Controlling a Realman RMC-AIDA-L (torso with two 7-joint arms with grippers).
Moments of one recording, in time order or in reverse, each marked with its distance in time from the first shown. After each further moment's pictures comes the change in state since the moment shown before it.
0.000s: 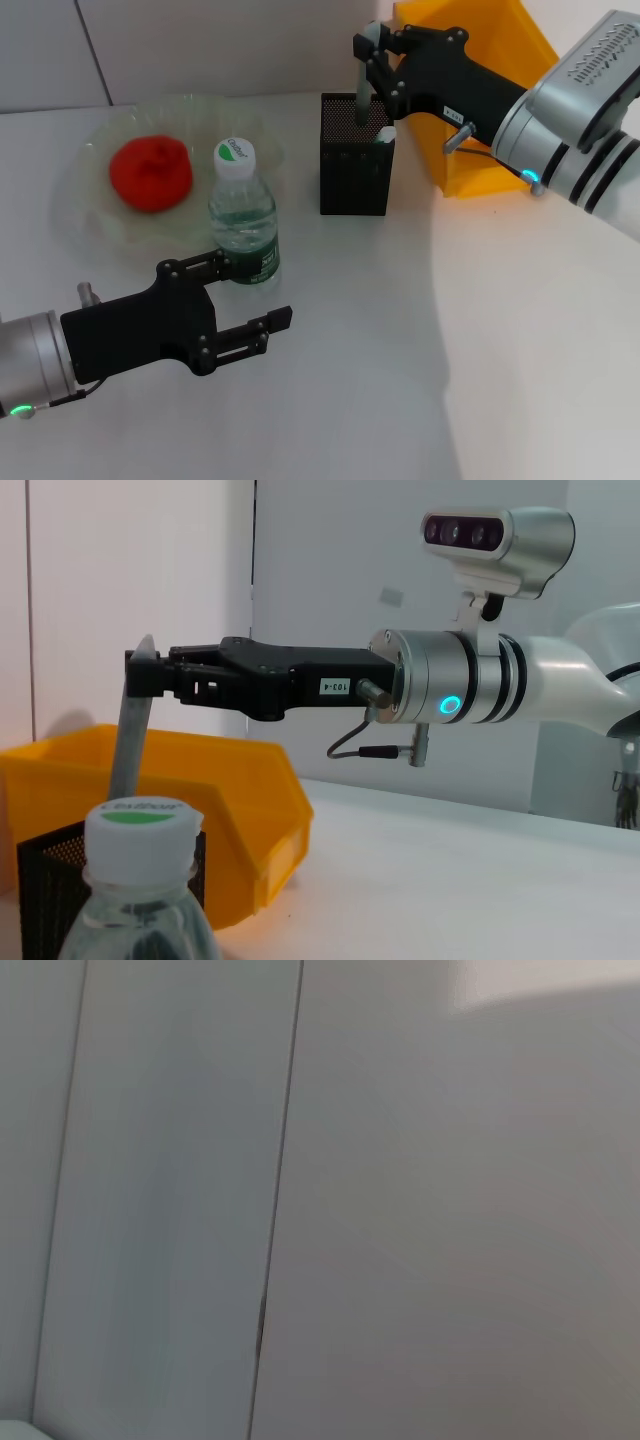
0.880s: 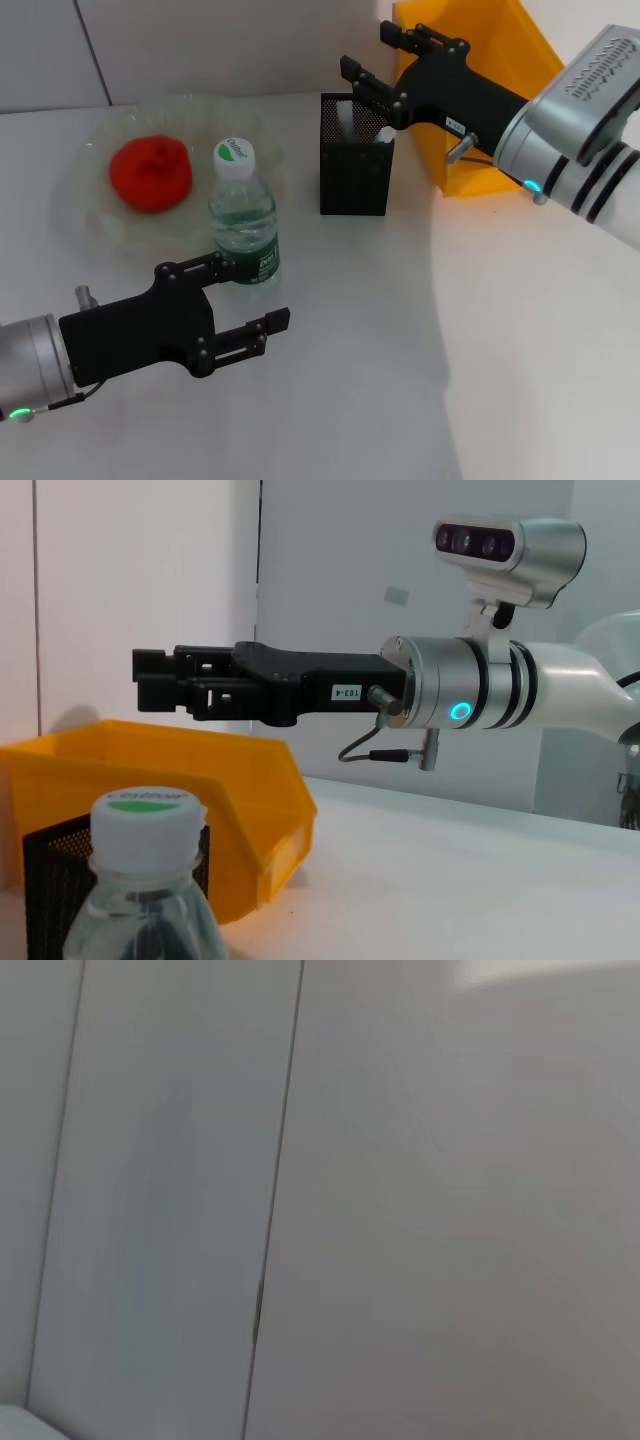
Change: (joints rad) left arm 0.005 -0.001 -0.002 -0.005 -0.001 -0.003 0.002; right arm -0.008 0.004 0.002 0.022 0.011 -0.015 -0.037
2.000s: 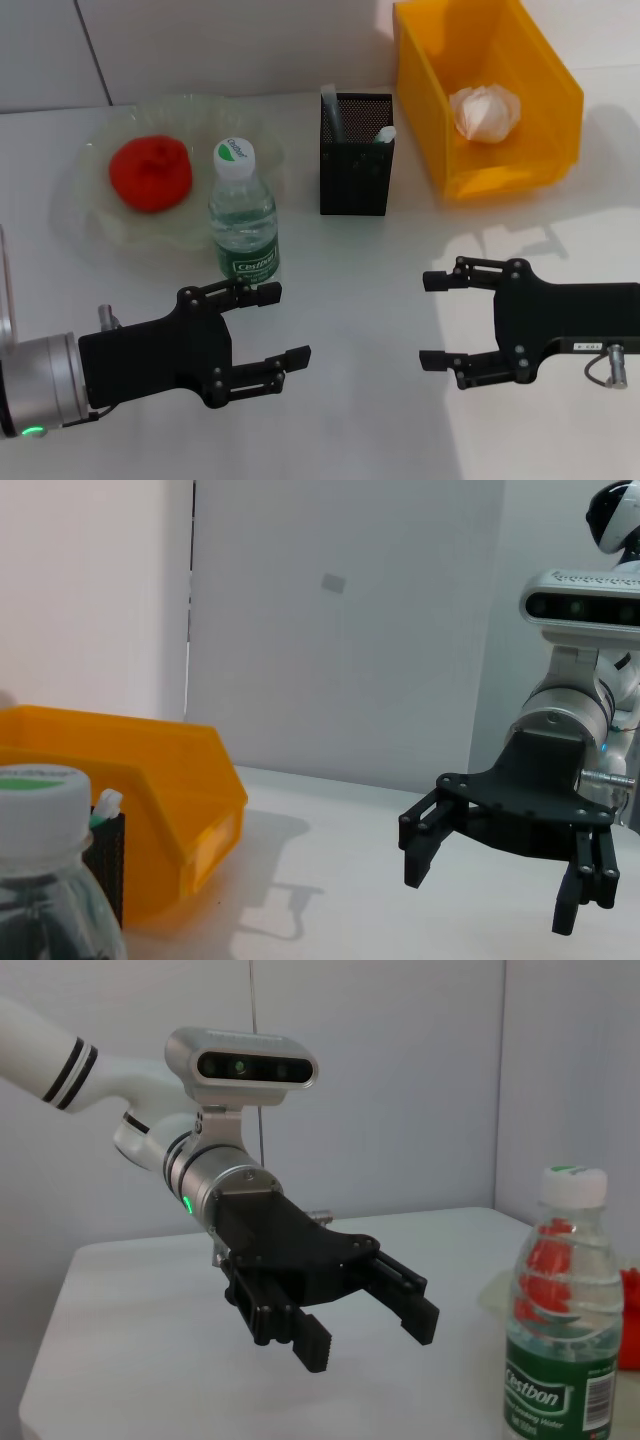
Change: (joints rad) left arm -0.042 0.003 0.010 -0.080 0.026 0.057 0.040; right arm -0.111 -0.089 0.509 0.033 -1.042 -0.789 0.327
